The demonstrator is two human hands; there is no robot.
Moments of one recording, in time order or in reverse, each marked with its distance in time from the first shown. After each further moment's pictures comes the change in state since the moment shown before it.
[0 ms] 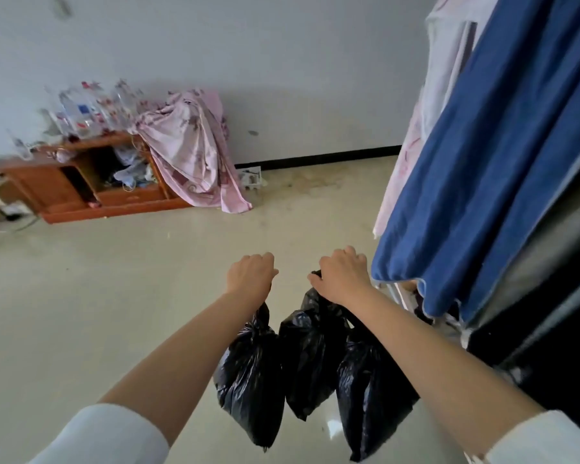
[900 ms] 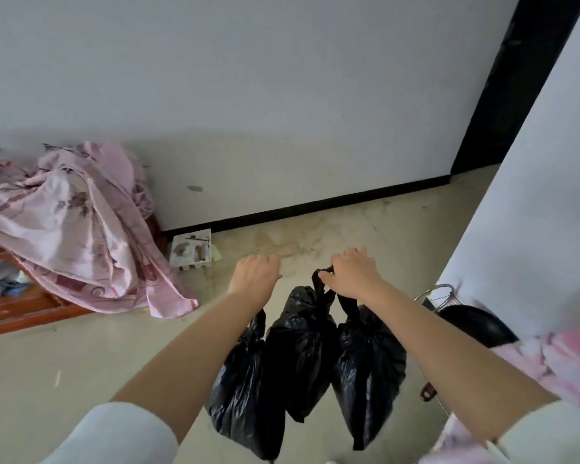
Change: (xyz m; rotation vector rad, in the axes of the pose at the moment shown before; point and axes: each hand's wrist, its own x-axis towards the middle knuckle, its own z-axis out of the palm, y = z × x) left_hand 0.848 0.003 -0.025 0.071 0.094 0.281; right_hand 0.791 0.251 -0.040 0.072 -0.061 0.180
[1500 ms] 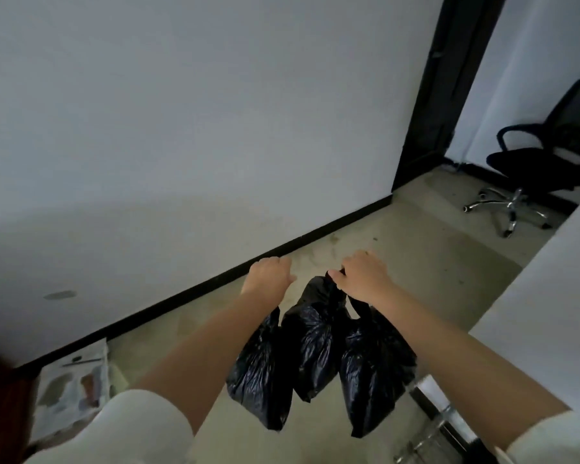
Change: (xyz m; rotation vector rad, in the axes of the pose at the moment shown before) left_hand 0.612 0.020 0.005 -0.181 -0.016 0.302; right_hand 0.496 0.230 -0.095 0.057 0.075 0.304
